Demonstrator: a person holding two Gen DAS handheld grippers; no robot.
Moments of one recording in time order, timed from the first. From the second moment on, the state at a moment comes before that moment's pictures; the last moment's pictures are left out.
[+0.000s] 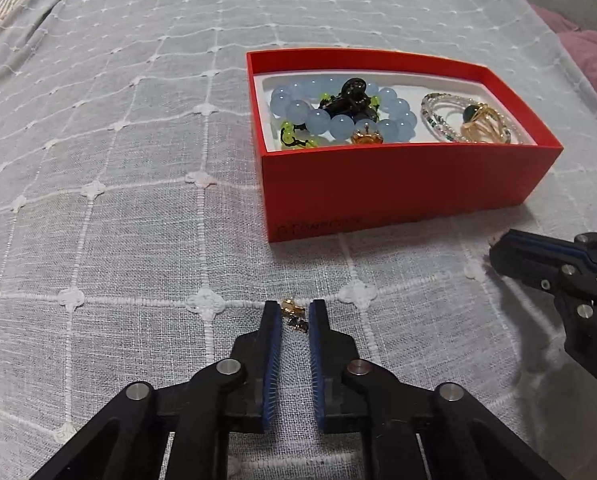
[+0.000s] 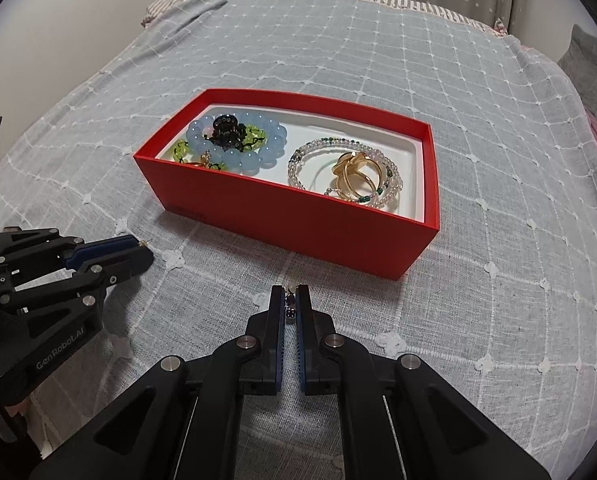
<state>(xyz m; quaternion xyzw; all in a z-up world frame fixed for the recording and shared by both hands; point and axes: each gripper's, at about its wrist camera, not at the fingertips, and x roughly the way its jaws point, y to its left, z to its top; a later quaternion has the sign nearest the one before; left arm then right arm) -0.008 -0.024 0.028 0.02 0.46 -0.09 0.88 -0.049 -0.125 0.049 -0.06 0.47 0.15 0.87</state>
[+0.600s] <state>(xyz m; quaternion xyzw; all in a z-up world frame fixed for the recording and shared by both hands) -0.007 -0.010 0.034 0.00 0.46 -0.11 0.88 -0.052 -0.128 0.058 -0.05 0.48 0.16 0.86</state>
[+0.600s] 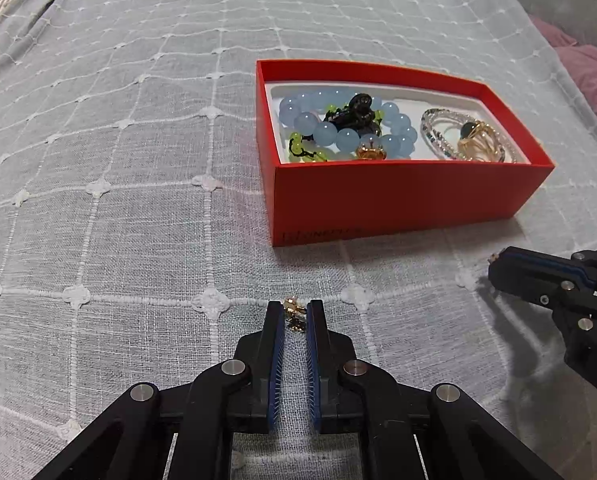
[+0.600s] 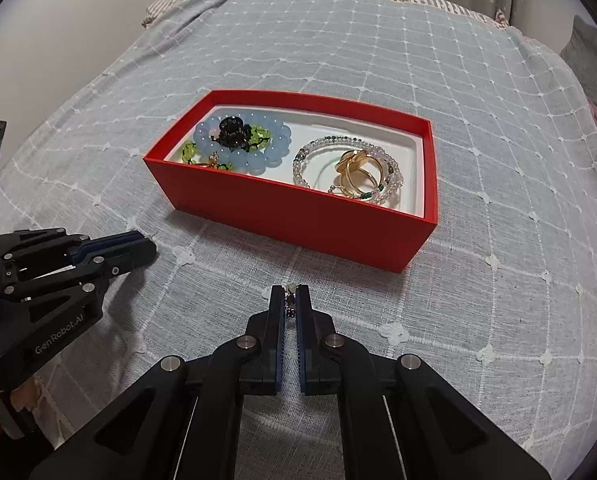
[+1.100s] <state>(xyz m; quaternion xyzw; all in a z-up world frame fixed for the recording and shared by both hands) -0.010 -0.012 0.059 -0.01 0.44 -0.12 0.89 -0.056 -0.144 0.089 -0.01 0.45 0.17 0.87</state>
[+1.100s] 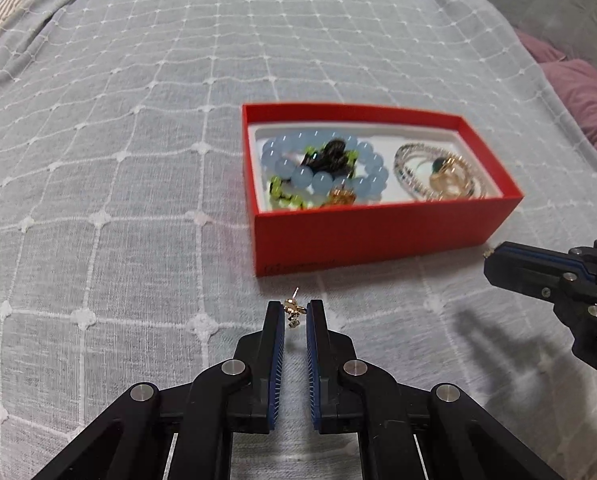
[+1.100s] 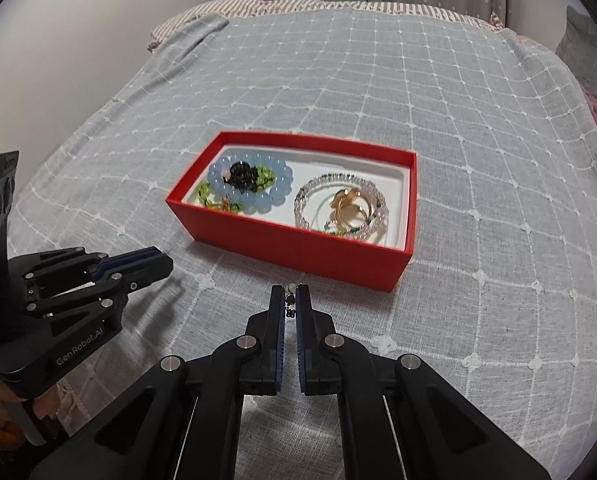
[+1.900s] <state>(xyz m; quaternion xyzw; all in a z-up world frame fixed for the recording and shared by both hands) 0.035 -0.054 0.083 -0.04 0.39 -0.15 0.91 -0.013 -0.165 0.100 0.04 0.42 0.18 0.89</state>
